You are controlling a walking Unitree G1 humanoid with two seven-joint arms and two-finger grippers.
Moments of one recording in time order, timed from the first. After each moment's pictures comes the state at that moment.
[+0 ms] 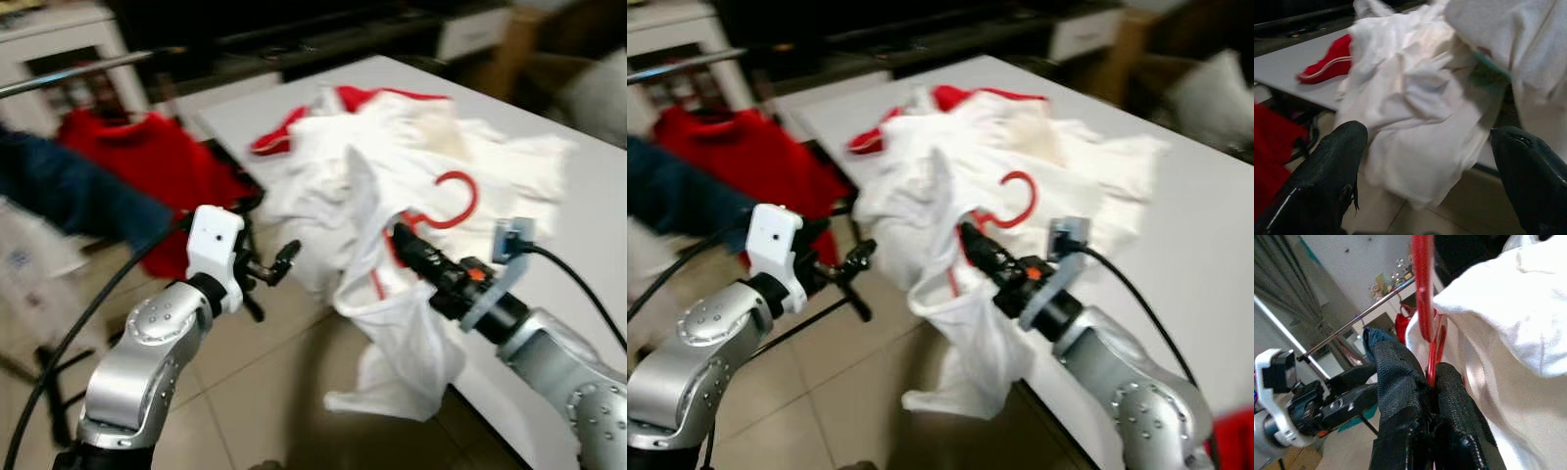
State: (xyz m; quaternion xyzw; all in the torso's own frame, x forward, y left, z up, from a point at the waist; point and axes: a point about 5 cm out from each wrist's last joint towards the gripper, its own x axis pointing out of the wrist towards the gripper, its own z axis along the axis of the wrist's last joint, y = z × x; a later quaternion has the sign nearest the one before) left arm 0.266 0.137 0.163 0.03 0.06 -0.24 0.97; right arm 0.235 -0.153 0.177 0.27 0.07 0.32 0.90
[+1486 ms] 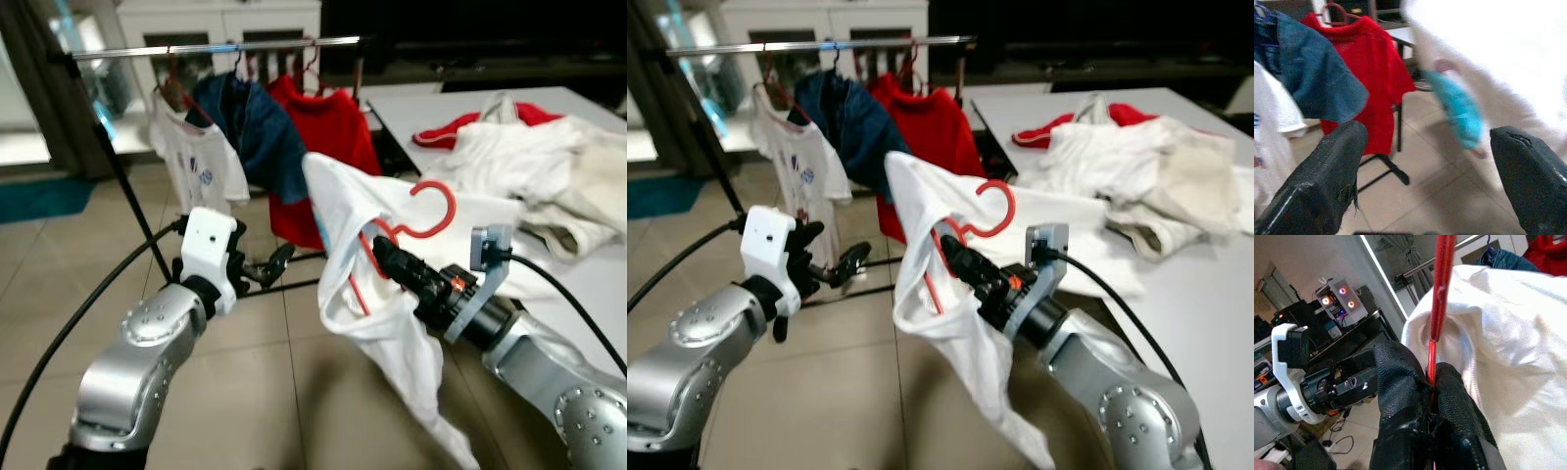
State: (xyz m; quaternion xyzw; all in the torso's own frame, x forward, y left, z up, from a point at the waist) left arm 0.265 0.138 0.161 0.01 0.08 -0.23 0.97; right arm 0.231 -0.140 0.172 0.24 0.09 0.35 0.90
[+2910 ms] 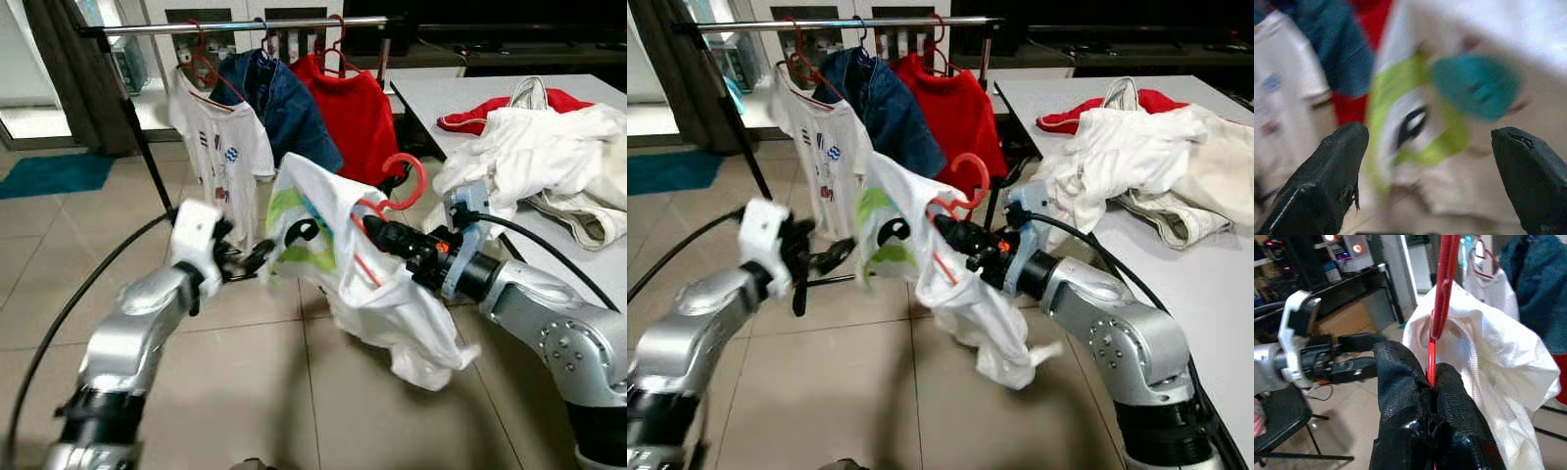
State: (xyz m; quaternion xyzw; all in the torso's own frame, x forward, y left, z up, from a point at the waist) left arm 0.308 0.161 0.145 0.00 0.08 -0.28 0.96; right arm 0.272 -0.137 0.191 0.10 0.09 0.41 0.90
